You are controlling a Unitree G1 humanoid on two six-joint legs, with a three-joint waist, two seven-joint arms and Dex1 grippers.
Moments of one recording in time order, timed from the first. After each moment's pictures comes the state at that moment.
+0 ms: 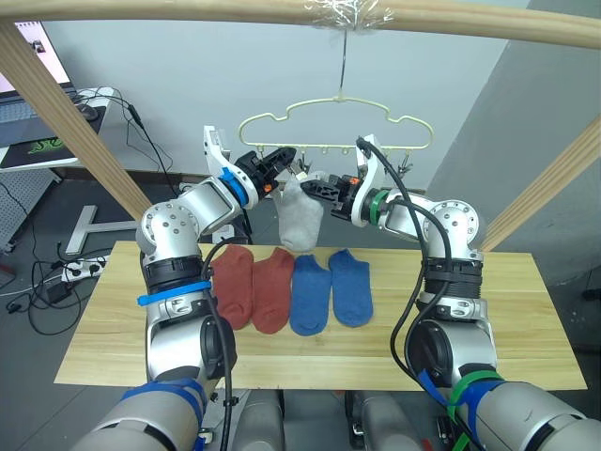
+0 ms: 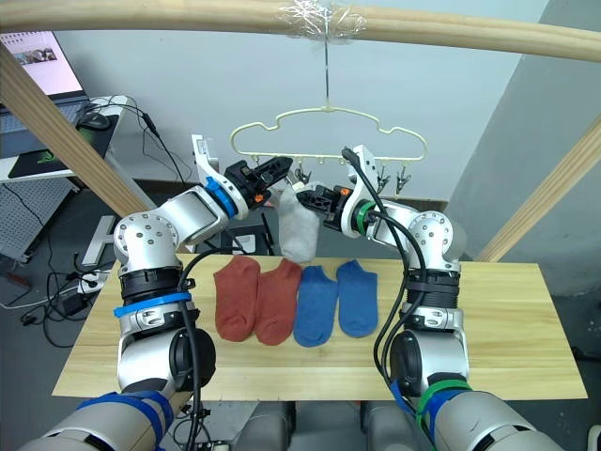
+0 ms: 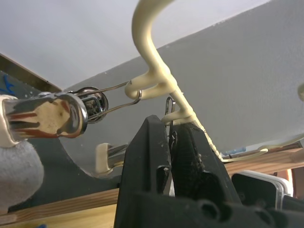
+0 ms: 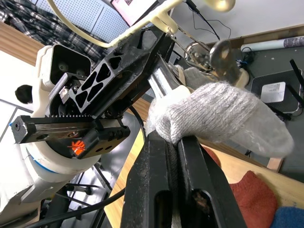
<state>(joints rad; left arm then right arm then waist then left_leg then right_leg) -0.91 0.19 0.47 0.26 -0.86 1.04 -0.19 -0.96 0.06 -0.35 0.18 0.62 1.25 0.28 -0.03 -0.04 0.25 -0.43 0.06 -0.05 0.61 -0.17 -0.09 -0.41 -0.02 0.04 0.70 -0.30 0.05</state>
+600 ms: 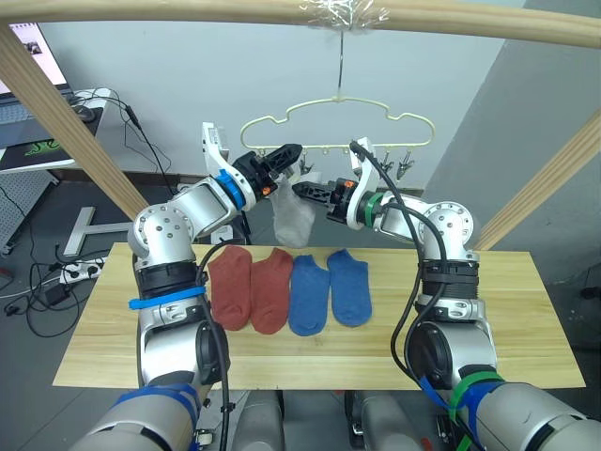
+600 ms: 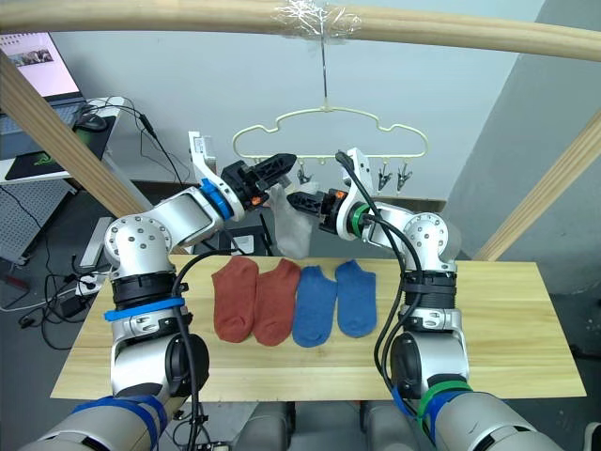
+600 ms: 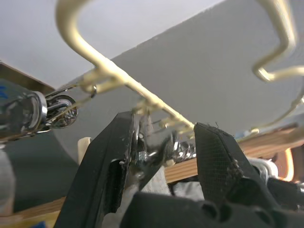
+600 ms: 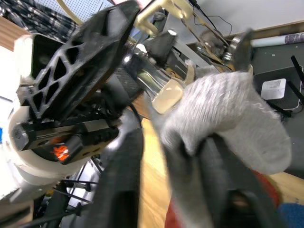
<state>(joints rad) -0.85 0.26 0.40 0.14 -0.88 1.07 -0.24 -0.93 0.06 -0.31 0.18 0.65 1.23 0.26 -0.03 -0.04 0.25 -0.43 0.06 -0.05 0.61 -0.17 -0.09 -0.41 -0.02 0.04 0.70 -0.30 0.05</state>
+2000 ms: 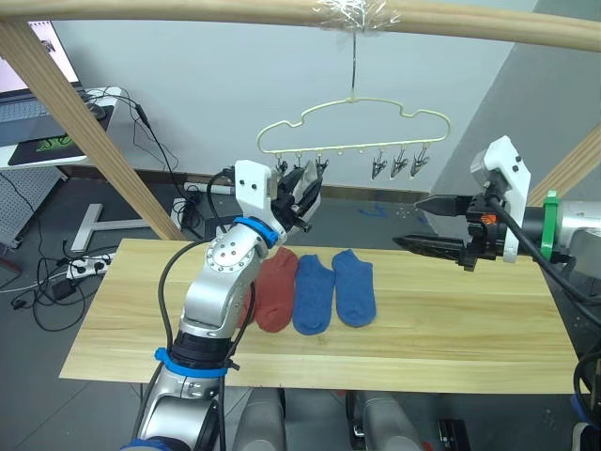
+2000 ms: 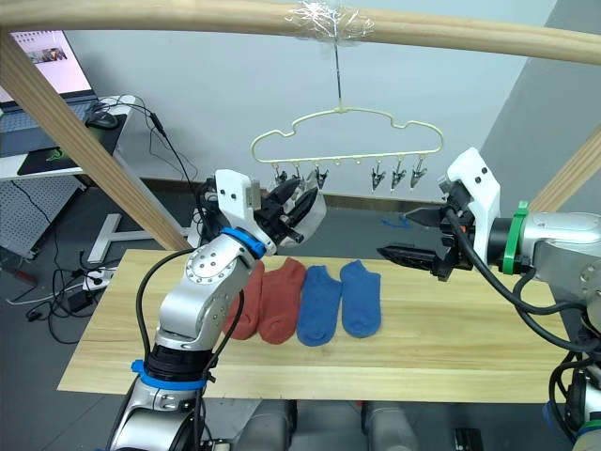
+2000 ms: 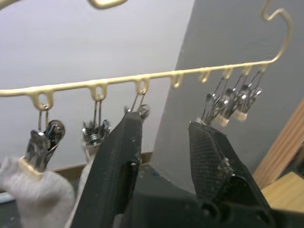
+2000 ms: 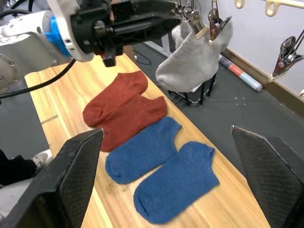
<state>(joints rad) -0.50 0.20 -0.10 -0.16 -0.20 0.36 -0.27 -0.64 -0.87 -0.27 -0.56 0.98 1.38 0.61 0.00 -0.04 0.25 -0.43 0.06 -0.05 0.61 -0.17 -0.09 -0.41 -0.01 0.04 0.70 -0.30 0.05</state>
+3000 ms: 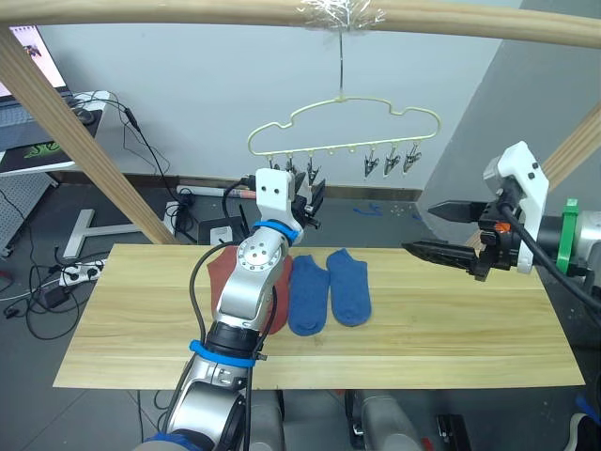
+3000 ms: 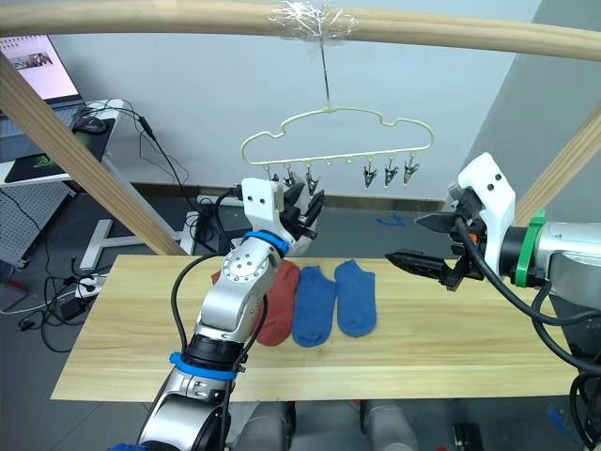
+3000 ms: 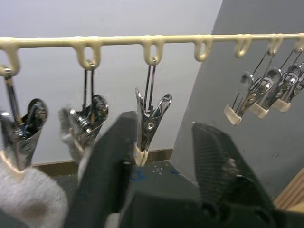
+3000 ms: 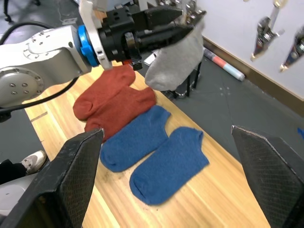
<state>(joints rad) -0.56 0.07 -0.10 0.05 -0.06 0.25 -0.16 -0.57 -0.94 -0.34 -0.60 1.23 1.41 0.38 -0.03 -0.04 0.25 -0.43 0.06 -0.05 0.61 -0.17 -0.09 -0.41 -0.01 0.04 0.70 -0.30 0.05</state>
